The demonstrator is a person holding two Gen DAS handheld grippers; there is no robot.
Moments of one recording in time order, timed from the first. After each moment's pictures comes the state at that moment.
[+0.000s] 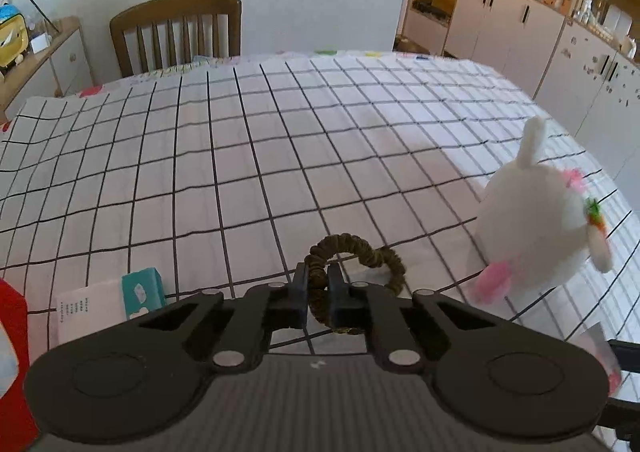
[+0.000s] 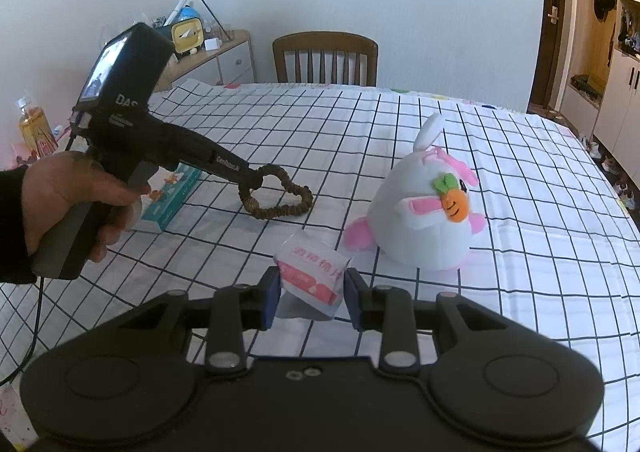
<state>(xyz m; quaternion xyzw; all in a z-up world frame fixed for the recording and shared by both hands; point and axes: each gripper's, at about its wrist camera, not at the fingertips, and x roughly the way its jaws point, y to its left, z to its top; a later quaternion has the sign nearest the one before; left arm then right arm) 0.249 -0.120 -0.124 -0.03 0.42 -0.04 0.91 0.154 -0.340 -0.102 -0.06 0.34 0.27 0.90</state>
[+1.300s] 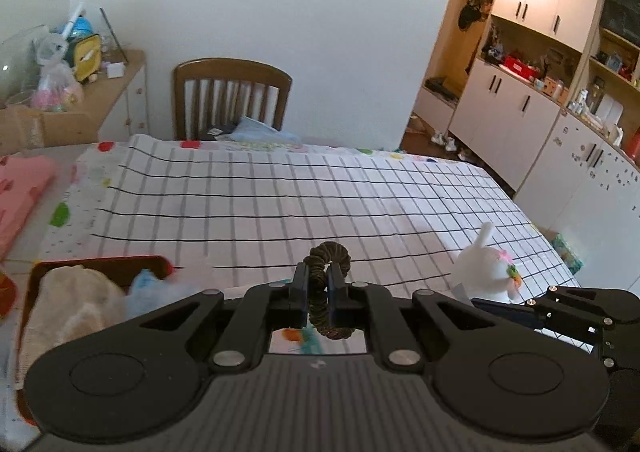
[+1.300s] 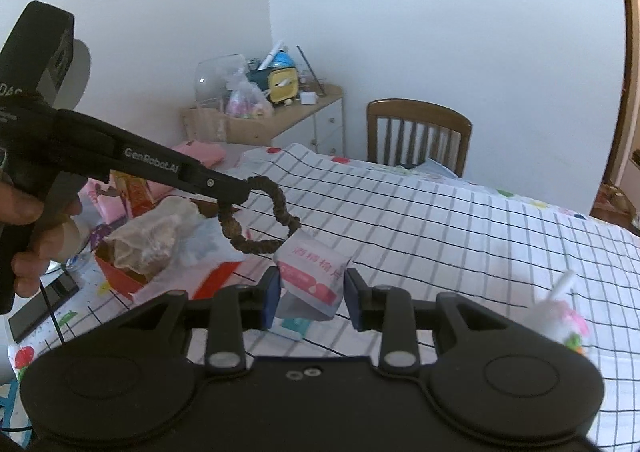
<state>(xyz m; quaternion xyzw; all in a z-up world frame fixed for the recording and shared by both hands) 0.116 -0.007 0.007 -0.10 0.33 -0.02 0.94 0.136 -0.227 -0.030 -0.08 0.26 0.38 0.88</state>
